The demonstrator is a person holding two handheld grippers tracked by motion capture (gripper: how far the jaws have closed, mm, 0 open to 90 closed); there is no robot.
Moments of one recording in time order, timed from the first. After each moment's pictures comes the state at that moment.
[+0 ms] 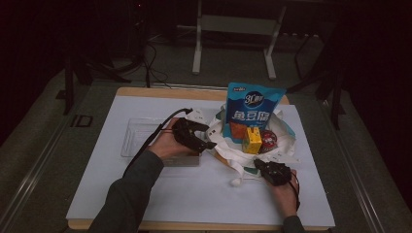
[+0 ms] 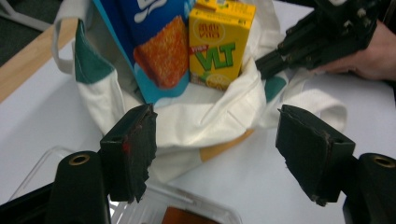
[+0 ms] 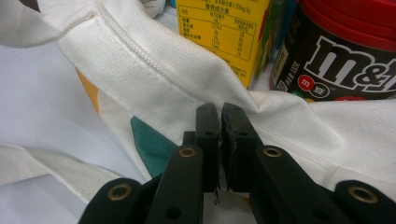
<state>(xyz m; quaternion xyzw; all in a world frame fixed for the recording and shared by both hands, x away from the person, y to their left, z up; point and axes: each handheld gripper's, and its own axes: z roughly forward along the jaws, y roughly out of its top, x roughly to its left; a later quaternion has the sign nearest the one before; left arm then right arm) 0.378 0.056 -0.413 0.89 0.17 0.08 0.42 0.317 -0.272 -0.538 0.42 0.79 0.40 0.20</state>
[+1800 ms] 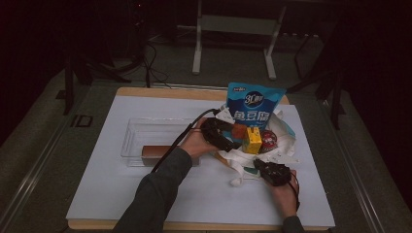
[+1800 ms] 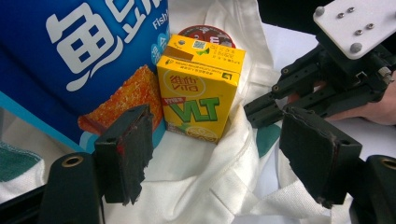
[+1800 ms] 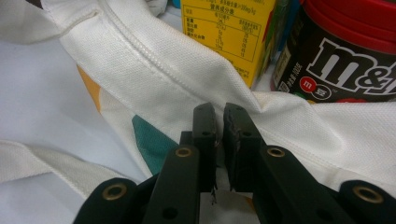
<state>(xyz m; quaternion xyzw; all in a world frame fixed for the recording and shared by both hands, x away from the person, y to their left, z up) 0.397 -0.017 -0.427 0.89 0.16 0.06 0.43 0.316 -0.271 -0.538 0.42 0.79 0.40 0.21</state>
